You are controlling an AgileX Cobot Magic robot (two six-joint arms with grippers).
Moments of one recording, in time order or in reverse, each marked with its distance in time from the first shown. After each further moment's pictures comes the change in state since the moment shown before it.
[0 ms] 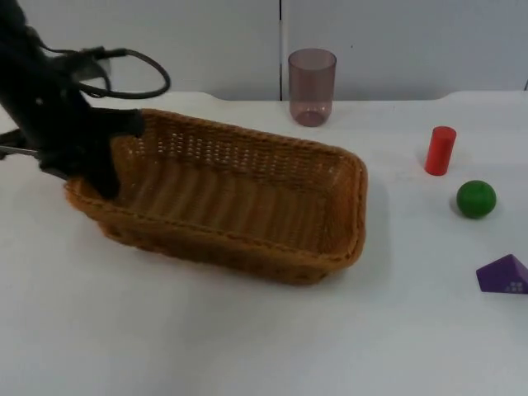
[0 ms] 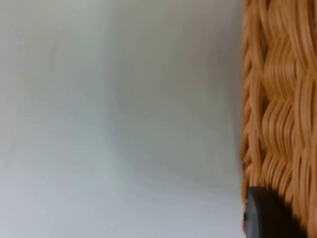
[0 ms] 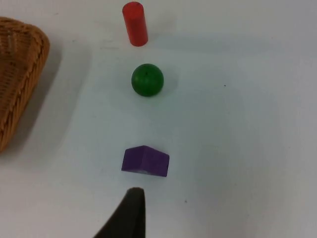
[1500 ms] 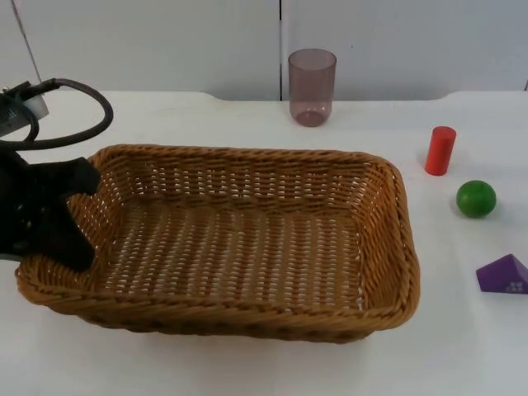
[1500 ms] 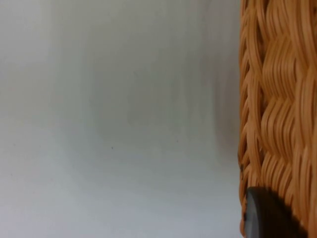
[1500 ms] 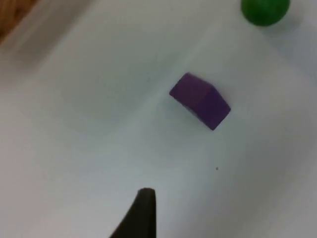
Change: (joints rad) right arm 0.018 0.547 -0.262 0.189 0.186 -0.699; left arm 0.042 -0.419 0.632 -0.356 -0.172 0.271
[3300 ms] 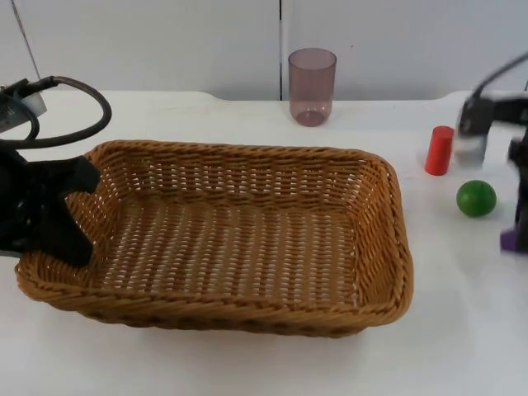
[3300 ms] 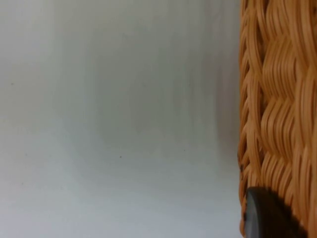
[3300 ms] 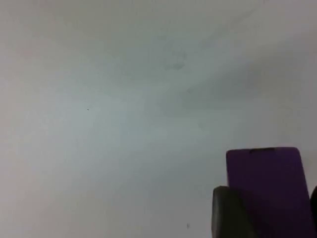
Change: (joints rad) right arm 0.183 0.521 -0.386 -0.192 0.150 -0.215; left arm 0.000 0.000 0.000 0.000 -0.026 0.003
